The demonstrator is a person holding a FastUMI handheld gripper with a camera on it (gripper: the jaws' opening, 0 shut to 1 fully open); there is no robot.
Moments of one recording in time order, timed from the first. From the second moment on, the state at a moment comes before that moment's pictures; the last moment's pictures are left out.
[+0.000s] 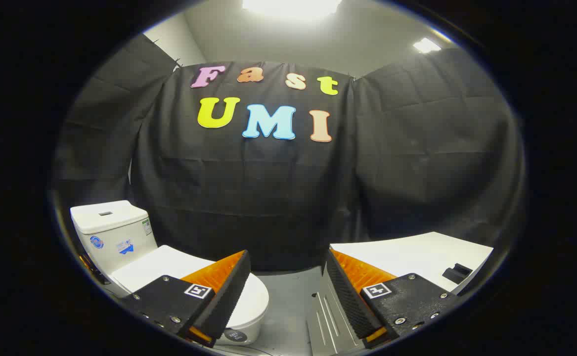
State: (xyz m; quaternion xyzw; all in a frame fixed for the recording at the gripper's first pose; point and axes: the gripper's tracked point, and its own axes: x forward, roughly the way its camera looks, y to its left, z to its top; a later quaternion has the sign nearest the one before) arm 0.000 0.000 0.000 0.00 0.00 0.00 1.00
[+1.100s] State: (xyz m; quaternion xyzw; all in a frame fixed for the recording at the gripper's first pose) arm -0.005 0.005 0.013 0.06 -0.02 -0.01 1.00
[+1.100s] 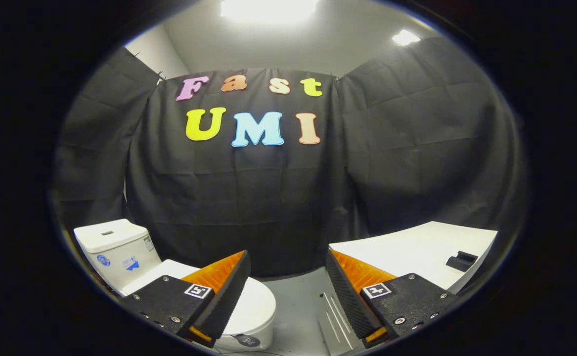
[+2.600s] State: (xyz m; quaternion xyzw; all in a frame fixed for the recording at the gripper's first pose) arm -0.023 0.063 -0.205 0.56 0.11 -0.14 0.81
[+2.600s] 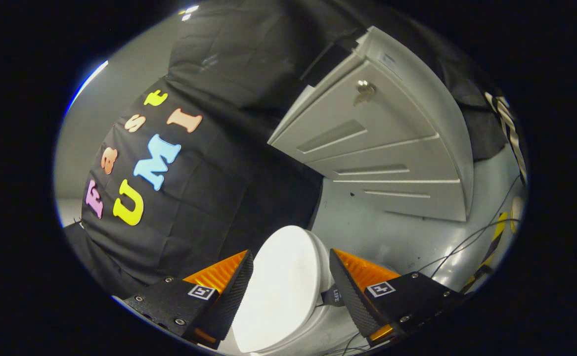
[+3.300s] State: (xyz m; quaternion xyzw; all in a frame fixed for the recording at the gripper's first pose) arm -0.041 0.089 -0.271 0.66 0.16 -0.16 0.71
